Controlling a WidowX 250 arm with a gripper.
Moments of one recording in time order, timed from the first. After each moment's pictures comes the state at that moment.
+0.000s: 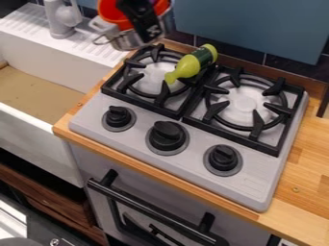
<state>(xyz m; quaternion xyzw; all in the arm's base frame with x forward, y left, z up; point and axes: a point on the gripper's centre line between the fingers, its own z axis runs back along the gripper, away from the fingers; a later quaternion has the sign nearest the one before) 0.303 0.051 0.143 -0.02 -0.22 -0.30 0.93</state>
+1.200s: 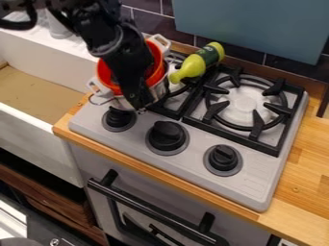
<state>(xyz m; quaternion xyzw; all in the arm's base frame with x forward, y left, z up) 0.265 0.036 0.074 0.02 -0.21 -0.36 0.91</state>
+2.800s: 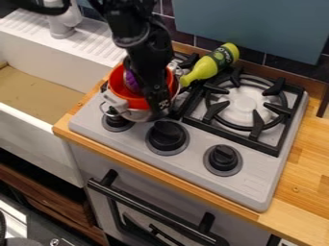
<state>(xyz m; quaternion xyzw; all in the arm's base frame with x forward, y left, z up) 0.280 0.029 0.077 0.02 -0.16 -0.29 0.94</state>
